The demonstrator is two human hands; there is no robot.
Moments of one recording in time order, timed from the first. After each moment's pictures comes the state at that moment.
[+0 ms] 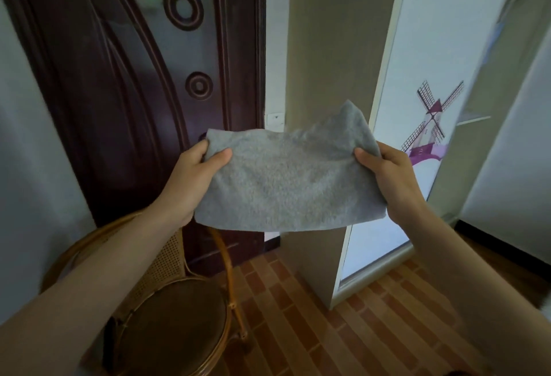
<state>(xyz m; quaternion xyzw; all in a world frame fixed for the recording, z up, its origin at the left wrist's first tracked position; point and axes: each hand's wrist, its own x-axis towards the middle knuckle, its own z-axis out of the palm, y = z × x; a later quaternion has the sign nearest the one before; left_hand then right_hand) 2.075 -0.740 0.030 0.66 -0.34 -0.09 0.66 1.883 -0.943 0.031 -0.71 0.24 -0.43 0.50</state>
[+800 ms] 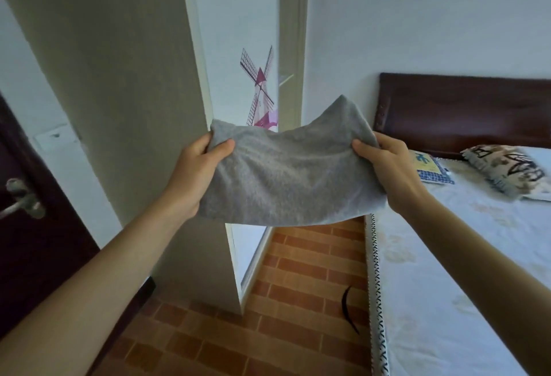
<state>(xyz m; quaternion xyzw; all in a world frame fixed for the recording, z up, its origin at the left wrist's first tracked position) 2.081 -1.110 0.013 0.51 -0.52 -0.35 0.59 1.811 -1.122 0.014 -0.57 0.50 -0.55 0.35</state>
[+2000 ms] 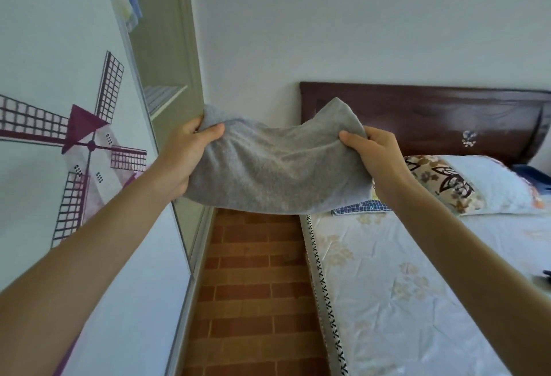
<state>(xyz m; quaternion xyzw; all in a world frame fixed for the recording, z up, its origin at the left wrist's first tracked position) 1.879 -1.736 0.027 0.42 -0.59 -0.47 0.50 1.625 -1.657 0.025 -0.44 0.63 -0.58 0.25</state>
